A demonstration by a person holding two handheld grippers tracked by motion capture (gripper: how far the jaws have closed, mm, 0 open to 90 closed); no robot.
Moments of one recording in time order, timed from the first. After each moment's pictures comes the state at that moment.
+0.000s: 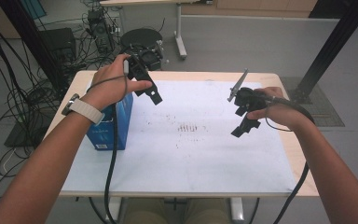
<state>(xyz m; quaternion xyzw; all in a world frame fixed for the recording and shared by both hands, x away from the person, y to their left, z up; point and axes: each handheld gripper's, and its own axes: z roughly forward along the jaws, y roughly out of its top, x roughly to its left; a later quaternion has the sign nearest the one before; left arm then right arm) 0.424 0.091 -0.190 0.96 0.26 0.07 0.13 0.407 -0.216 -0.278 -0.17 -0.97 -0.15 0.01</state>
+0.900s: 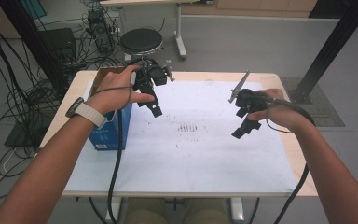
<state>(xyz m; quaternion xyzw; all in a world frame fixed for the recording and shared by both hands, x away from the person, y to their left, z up) 0.423 0.080 -0.222 0.98 0.19 0.05 0.08 0.407 -0.219 -0.284 -0.18 -0.97 -0.15 0.02</state>
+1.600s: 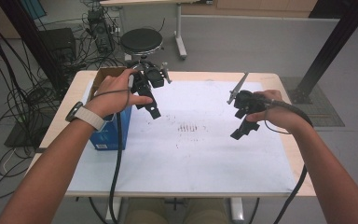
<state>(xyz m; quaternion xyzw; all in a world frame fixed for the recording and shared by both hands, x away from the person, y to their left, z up) 0.424 0.090 -0.230 0.97 0.21 0.05 0.08 0.407 -0.215 -0.288 -0.17 -0.97 -0.15 0.02</state>
